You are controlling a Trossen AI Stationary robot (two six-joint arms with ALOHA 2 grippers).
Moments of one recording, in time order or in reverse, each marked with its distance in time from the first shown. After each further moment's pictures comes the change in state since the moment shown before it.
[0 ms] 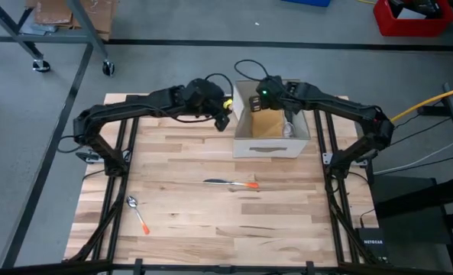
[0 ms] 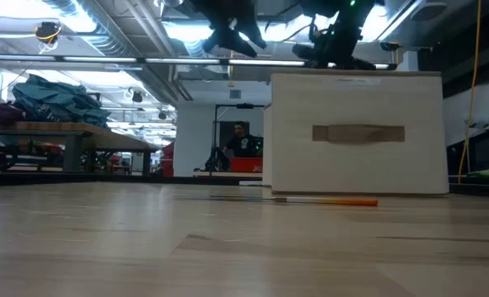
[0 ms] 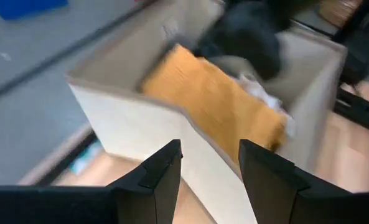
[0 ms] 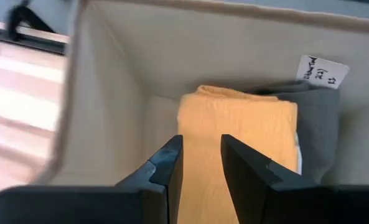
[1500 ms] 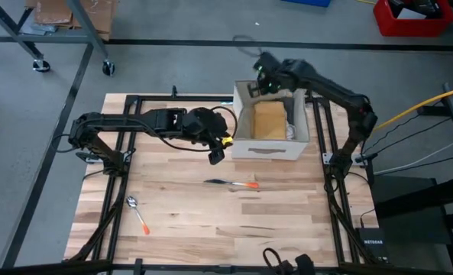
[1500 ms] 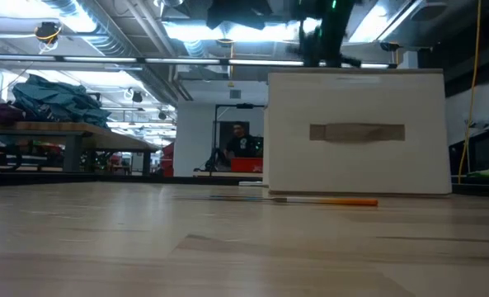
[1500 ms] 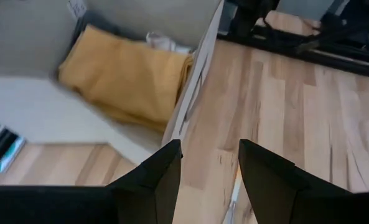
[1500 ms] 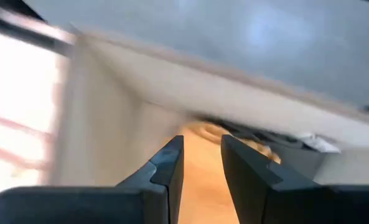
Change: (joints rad) left arm -0.248 -0.042 0.001 -0.139 0.023 0.032; right arm -0.136 0.220 0.327 -0.235 -0.109 -0.173
